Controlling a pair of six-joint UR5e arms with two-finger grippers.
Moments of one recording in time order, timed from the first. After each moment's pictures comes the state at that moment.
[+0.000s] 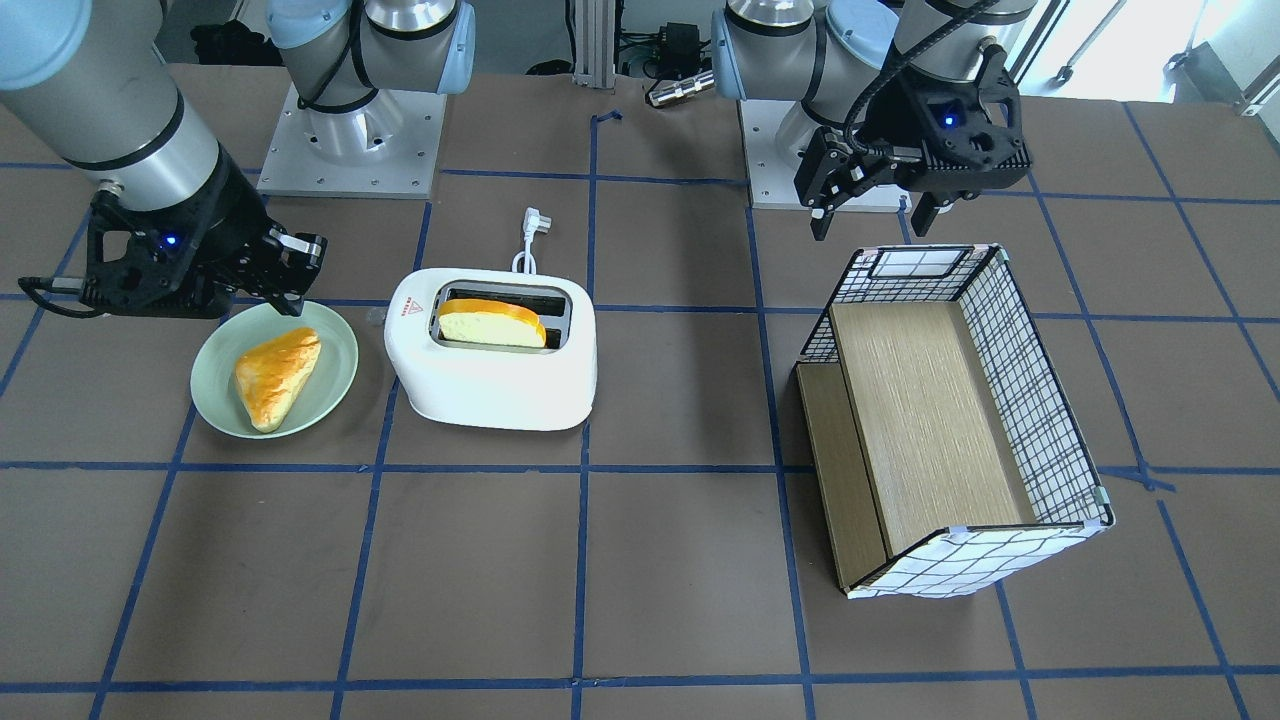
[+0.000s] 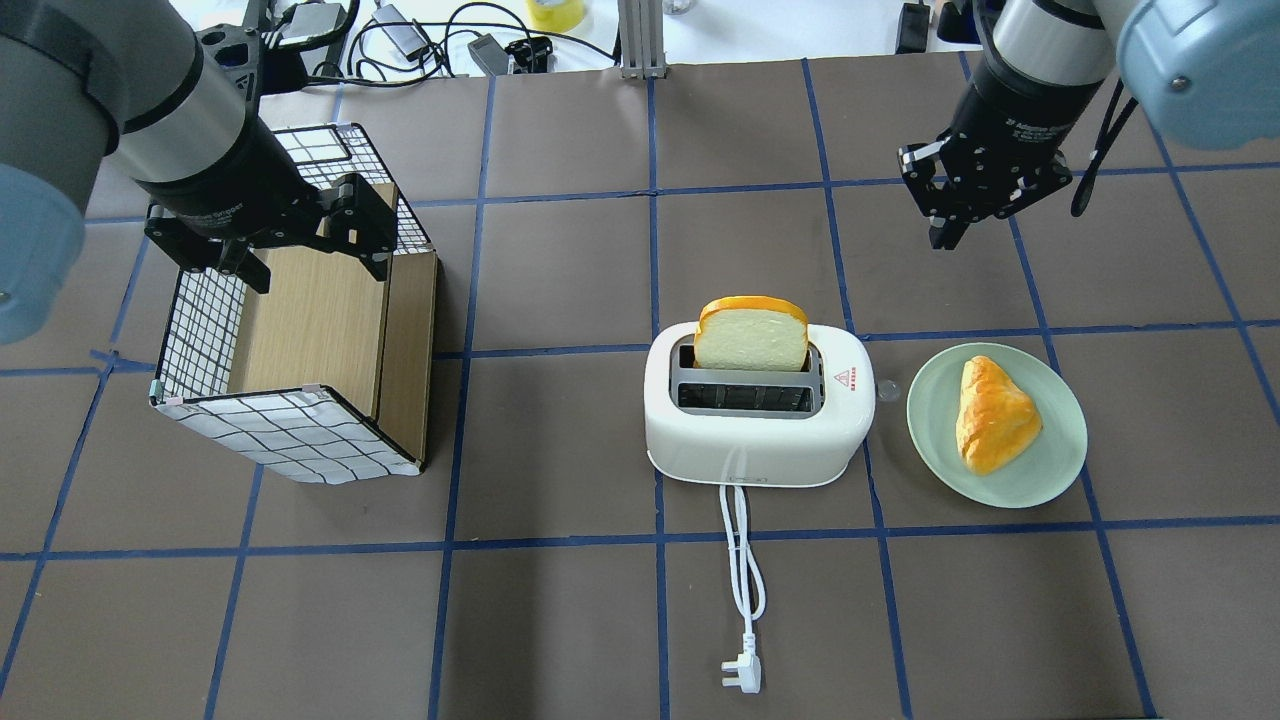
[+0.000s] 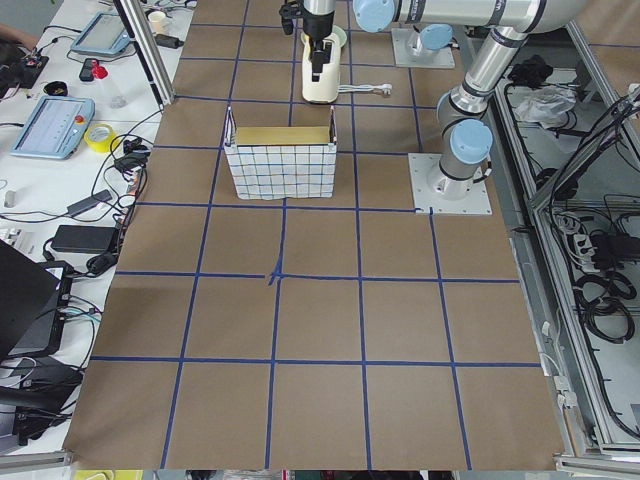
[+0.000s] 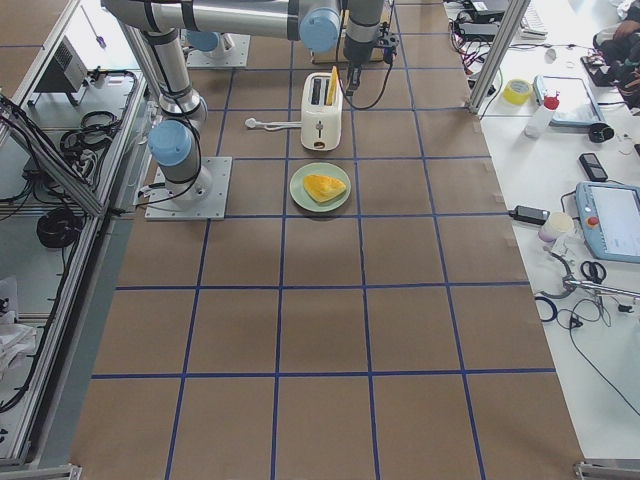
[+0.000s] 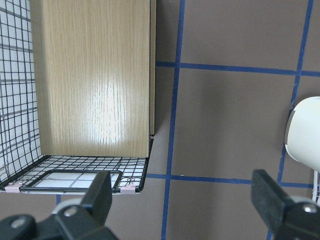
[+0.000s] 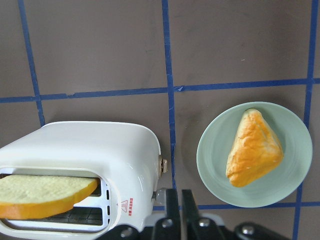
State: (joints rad) left arm -1.57 -1.46 -1.67 -1.52 1.59 -0.08; right arm 1.49 -1.49 1.58 -1.55 -1.49 -0.04
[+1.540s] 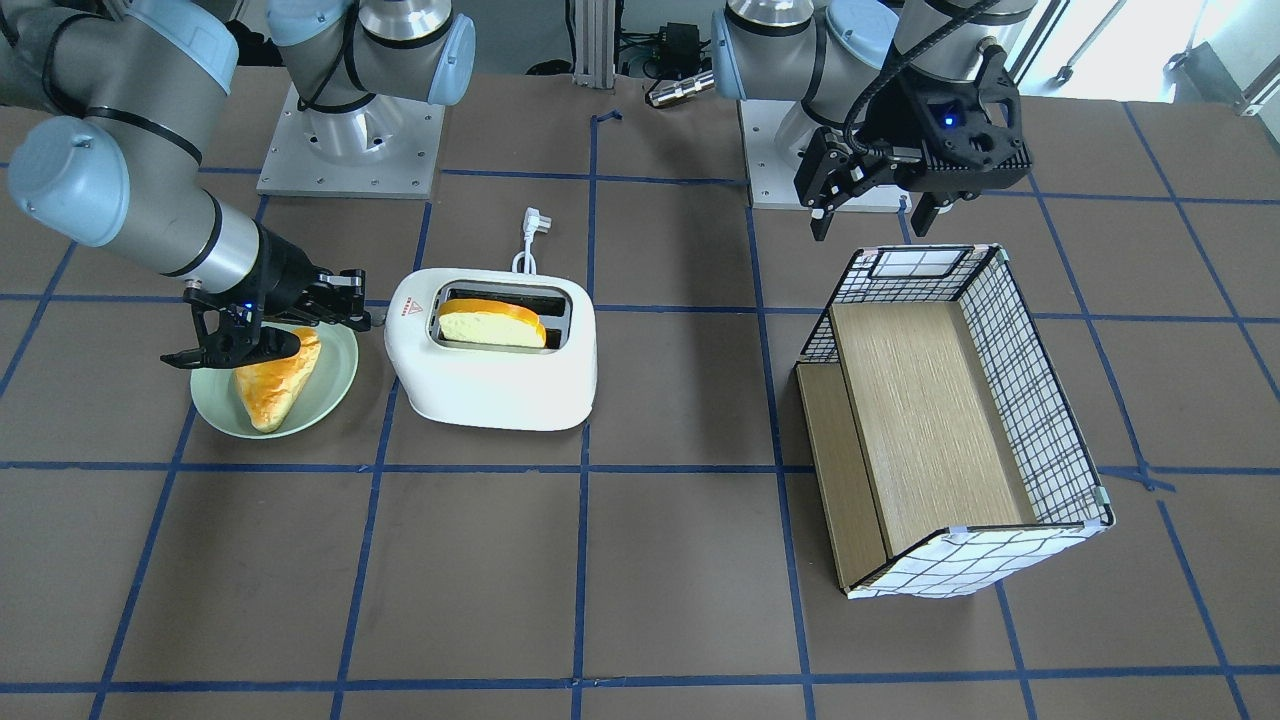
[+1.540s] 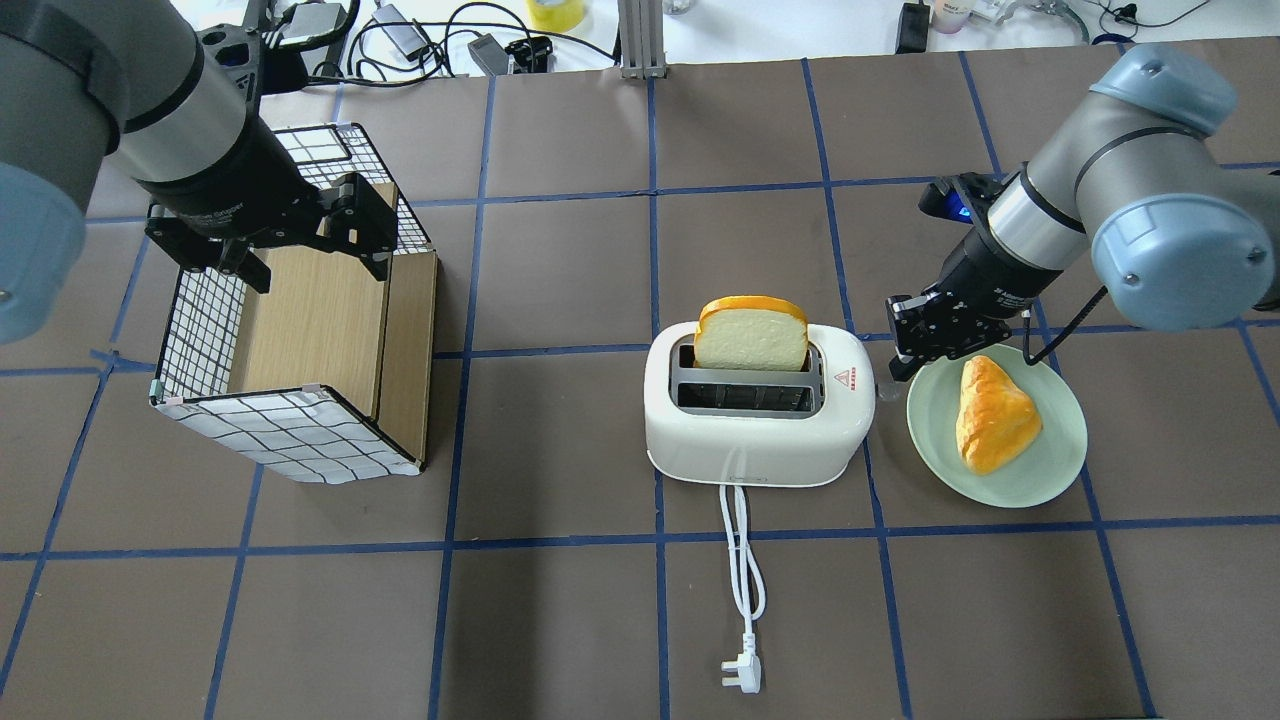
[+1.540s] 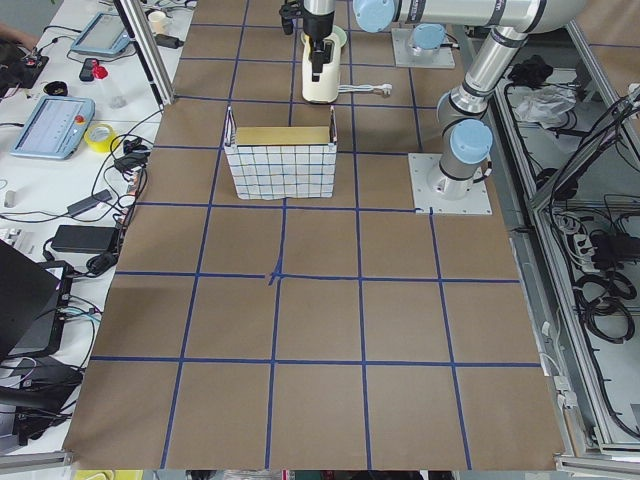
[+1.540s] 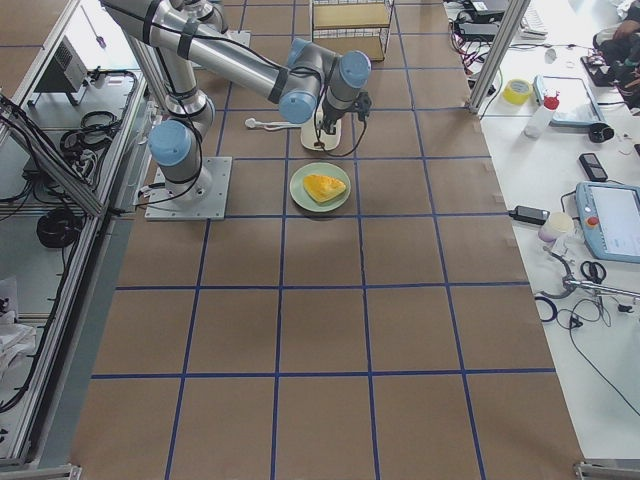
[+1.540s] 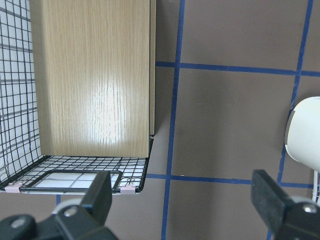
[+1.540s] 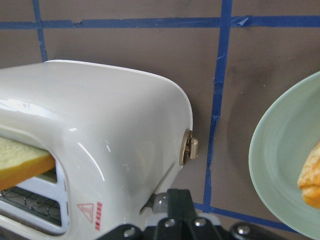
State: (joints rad) left arm -1.57 -1.46 -1.67 -1.52 1.59 -0.08; right arm 1.37 -1.50 1.93 -1.71 -1.28 -0.30
